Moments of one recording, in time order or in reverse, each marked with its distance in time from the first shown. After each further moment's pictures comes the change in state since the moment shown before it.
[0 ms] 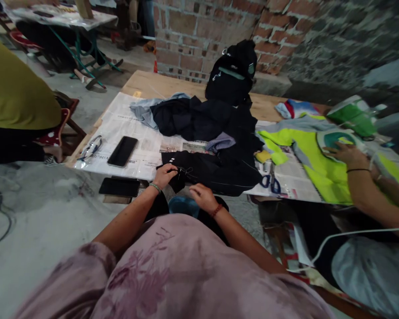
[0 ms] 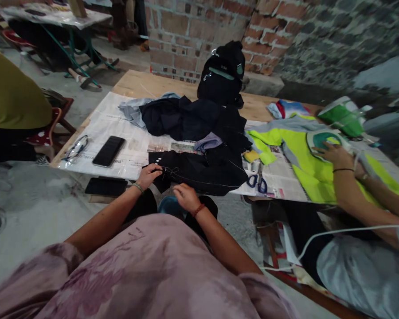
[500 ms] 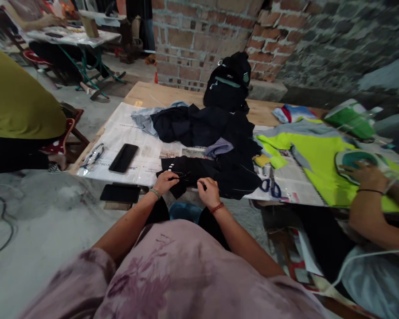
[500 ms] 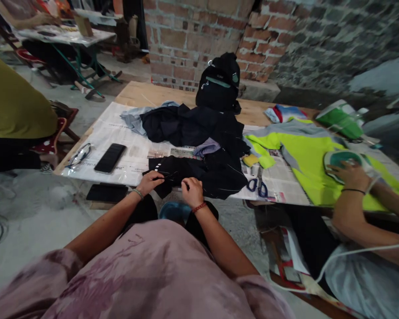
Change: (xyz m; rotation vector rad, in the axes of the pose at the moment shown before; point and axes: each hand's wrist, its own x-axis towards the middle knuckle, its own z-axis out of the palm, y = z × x) left_hand -0.001 0.000 -0.004 0.191 -0.097 0.137; right_hand 0.021 0.010 -0.005 -0.196 0.273 0.187
